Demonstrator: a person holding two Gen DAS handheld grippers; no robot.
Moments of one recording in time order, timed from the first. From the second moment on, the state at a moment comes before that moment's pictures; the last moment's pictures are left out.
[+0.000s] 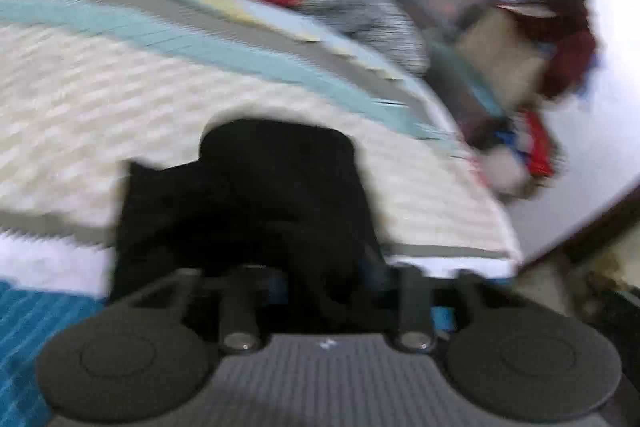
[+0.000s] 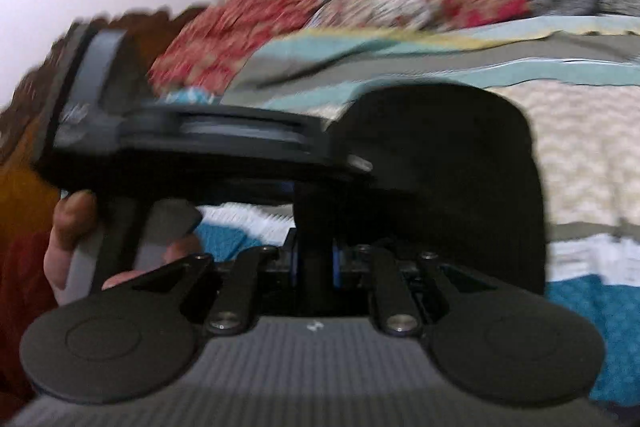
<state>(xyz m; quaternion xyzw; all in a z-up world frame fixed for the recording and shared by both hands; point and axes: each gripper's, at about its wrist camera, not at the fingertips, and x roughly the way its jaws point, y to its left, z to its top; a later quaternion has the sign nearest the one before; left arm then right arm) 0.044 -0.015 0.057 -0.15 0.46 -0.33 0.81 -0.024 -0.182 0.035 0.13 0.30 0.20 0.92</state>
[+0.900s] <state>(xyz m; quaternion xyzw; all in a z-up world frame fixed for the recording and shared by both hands) 0.028 0.056 0.032 -0.13 0.47 -0.26 0.83 -0.047 -0.227 0.013 0.19 0.31 0.26 0.90</state>
